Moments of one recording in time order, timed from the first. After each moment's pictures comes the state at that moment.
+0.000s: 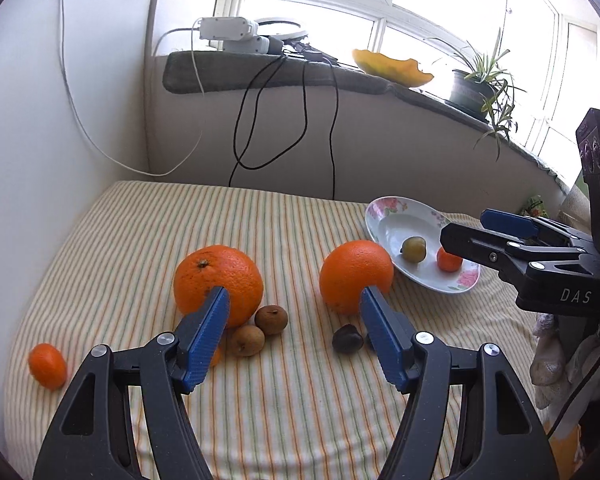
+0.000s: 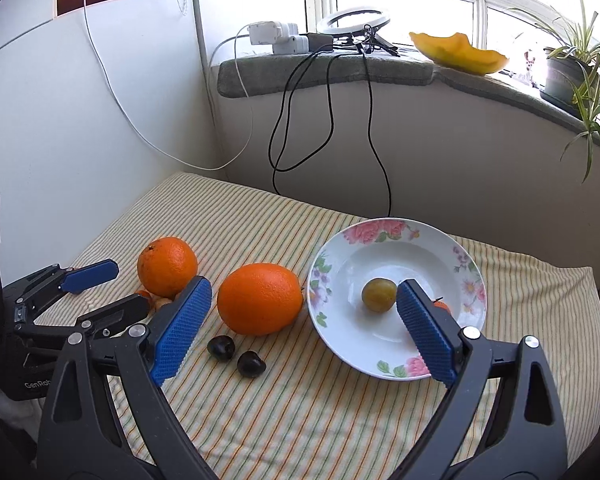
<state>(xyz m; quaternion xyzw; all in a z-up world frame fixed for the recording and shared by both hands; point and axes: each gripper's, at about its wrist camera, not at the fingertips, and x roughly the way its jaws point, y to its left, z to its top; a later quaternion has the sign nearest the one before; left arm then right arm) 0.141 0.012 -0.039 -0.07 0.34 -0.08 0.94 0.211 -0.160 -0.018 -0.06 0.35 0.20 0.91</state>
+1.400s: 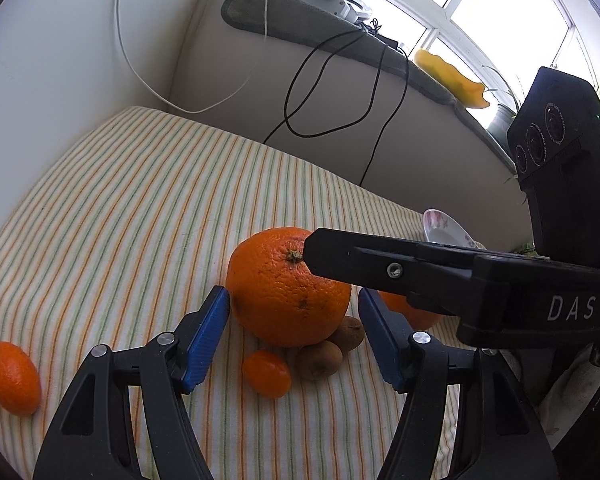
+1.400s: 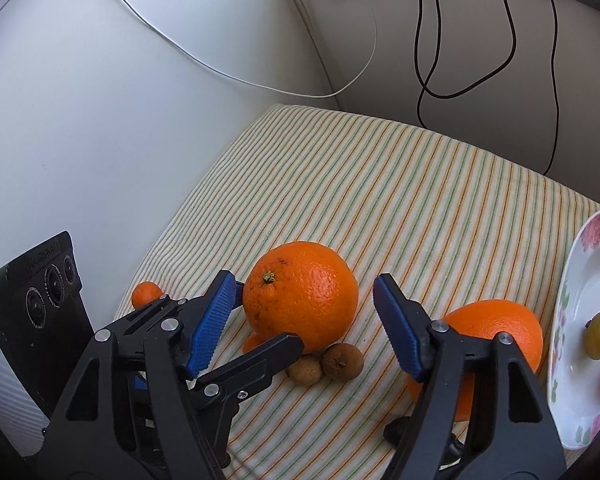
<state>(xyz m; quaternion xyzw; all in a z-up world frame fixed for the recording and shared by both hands) 0.182 0.083 -0.087 -0.20 0.38 -0.10 0.90 0.285 -0.012 -0.075 0.00 0.50 0.35 0.80</state>
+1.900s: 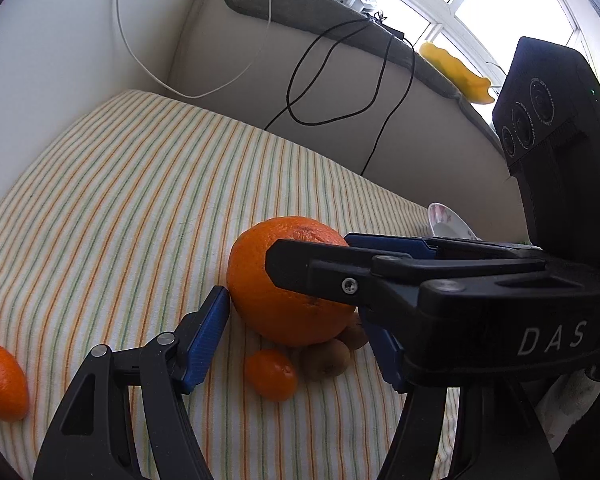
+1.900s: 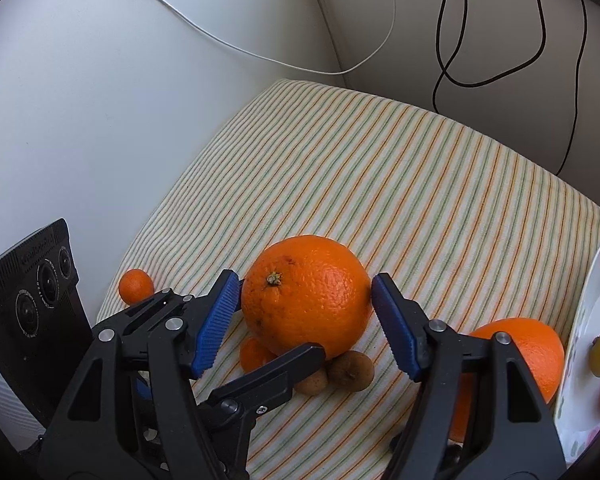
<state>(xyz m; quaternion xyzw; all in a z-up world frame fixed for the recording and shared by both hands) 0.188 0.083 -0.091 -0.21 0.40 -0.10 0.89 0.294 0.016 -0.091 -0.04 0.52 0.34 0.78</state>
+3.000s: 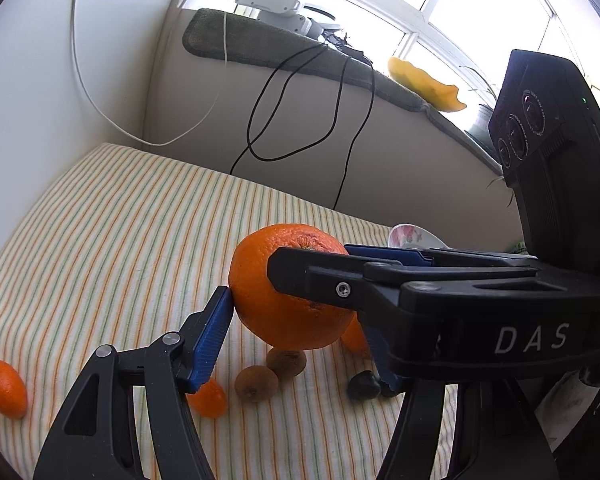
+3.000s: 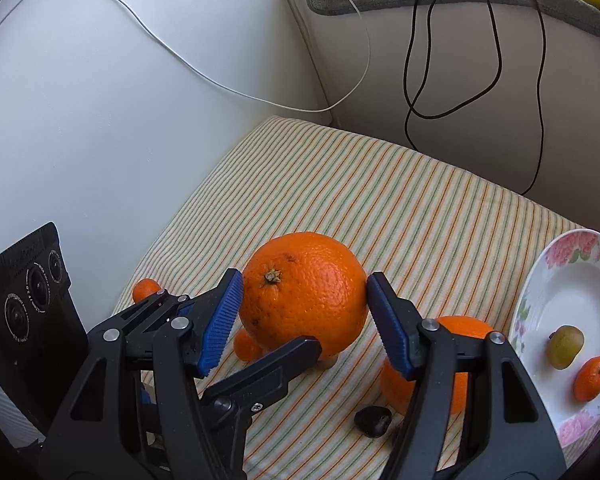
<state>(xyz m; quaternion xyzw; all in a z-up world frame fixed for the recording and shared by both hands) 0.182 0.041 -0.047 -0.17 0.36 -0.11 0.91 0.281 -0.039 -0.047 -0.02 0.48 0.34 0.81</state>
